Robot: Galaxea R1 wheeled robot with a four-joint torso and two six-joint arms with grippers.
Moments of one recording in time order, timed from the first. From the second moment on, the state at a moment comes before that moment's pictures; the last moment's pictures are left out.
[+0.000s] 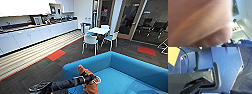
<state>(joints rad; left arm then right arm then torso) 0.51 2.90 -2.00 1.13 -0.10 -1.74 -1.54 3.11 -2.76 0.00 0.14 0.05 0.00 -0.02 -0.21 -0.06</state>
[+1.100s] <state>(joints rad) 0.58 3.01 -2.15 1.31 0.16 -1.73 -1.54 3.11 -2.76 0.00 0.14 0.05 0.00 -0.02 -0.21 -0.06</state>
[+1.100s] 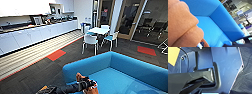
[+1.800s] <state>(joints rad) 0.67 3.11 -2.39 1.43 0.18 -1.73 -1.55 3.11 -2.76 0.00 0.16 0.05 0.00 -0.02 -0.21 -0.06</state>
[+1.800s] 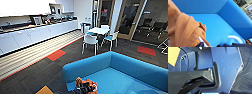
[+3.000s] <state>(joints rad) 0.91 2.98 -2.48 1.62 -0.06 -1.72 -1.55 3.11 -2.76 0.00 0.16 0.05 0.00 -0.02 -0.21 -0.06</state>
